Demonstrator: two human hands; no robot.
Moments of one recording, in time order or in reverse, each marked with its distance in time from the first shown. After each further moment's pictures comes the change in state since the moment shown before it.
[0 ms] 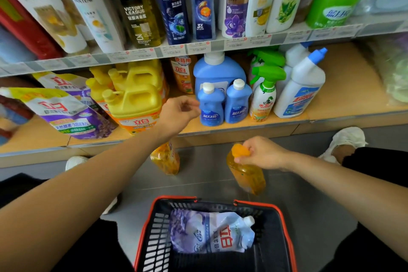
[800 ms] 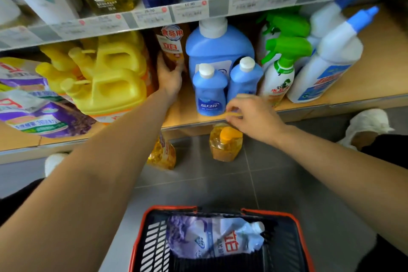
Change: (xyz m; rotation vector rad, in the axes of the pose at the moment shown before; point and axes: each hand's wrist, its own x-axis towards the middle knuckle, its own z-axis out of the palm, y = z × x) left_hand 0.159 -0.070 0.043 -0.349 0.335 -0.078; right_hand 0.090 -0.010 -0.012 -0.298 0.436 -0.293
